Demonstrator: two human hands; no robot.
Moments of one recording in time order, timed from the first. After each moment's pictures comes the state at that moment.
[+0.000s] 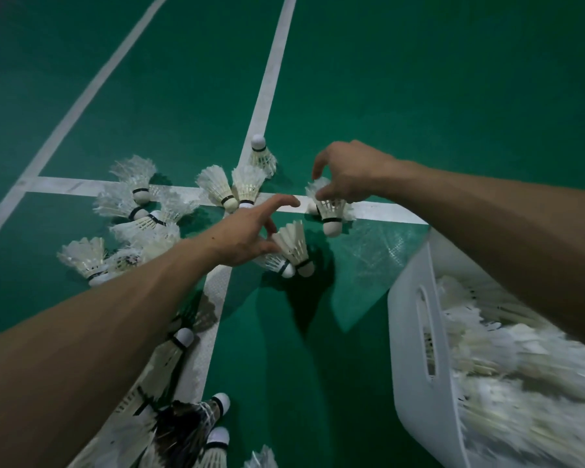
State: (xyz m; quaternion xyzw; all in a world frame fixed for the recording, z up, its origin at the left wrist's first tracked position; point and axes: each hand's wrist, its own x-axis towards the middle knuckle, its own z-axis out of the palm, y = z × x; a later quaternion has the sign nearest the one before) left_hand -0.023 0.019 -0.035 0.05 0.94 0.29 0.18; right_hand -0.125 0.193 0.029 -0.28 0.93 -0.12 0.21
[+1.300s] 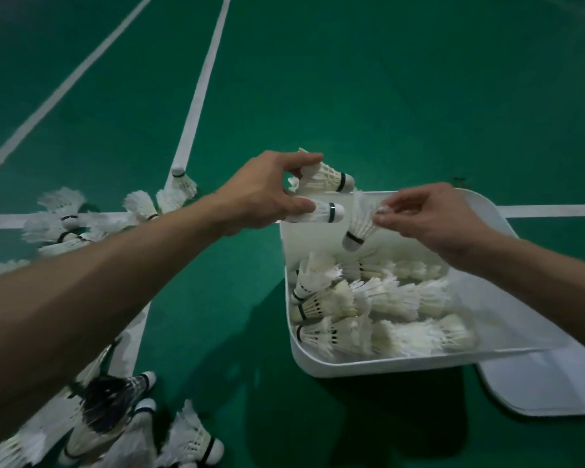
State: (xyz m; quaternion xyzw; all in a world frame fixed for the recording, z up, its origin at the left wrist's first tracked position) left_hand 0.009 0.196 0.111 0.09 0.89 0.44 0.08; right_hand 0.014 0.434 0.100 -0.02 0.85 -0.51 0.12
